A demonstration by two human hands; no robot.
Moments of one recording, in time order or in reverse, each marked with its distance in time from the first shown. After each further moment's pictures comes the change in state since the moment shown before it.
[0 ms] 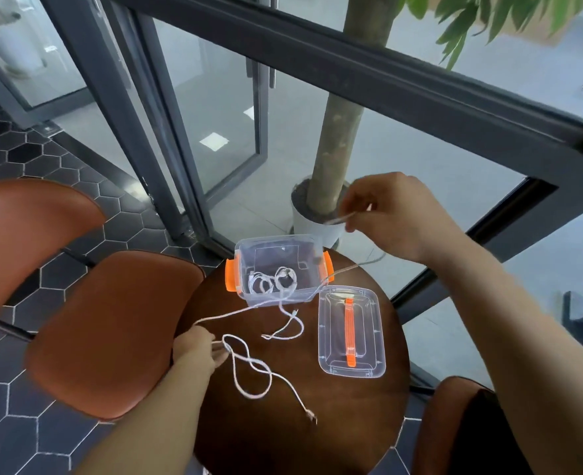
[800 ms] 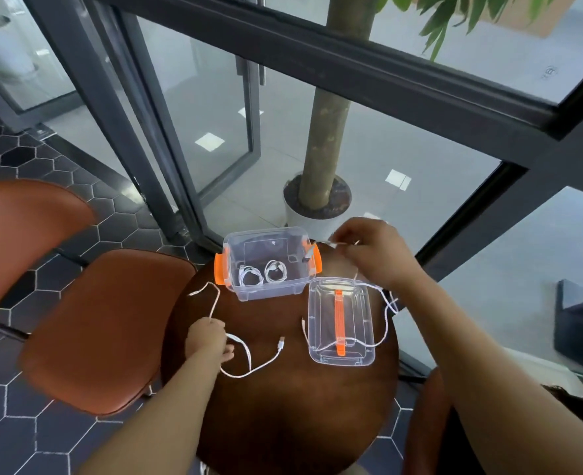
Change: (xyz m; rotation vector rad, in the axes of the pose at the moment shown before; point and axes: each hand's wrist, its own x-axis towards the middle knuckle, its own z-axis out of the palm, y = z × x) left_hand -0.027 -0.028 0.021 0.297 -0.033 0.233; right_hand -0.033 0.065 0.060 0.239 -0.019 0.216
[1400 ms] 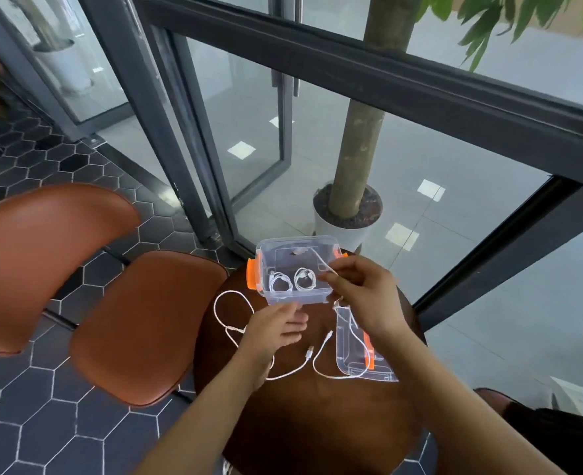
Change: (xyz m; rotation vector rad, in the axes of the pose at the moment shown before) left_hand -0.121 0.041 -0.015 -0.091 -0.530 0.323; right_hand -0.027 -0.012 0.077 0.616 0.097 0.056
